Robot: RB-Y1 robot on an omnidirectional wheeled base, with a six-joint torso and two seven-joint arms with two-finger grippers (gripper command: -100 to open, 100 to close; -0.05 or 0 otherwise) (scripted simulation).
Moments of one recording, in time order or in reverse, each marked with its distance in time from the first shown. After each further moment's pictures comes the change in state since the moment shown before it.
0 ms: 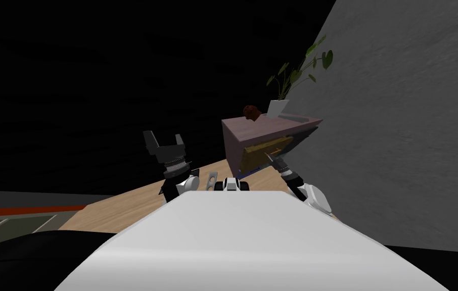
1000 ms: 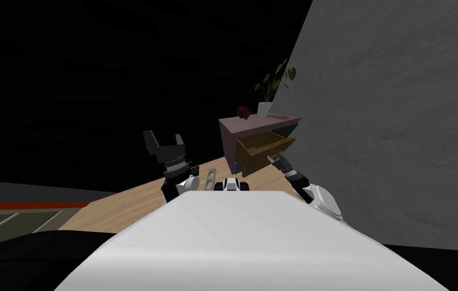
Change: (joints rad) left arm 0.000 0.000 0.000 0.000 0.000 0.000 0.000; right arm 0.020 -0.047 -0.012 -0.027 -0.016 -0.007 -0.060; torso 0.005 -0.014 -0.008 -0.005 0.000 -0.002
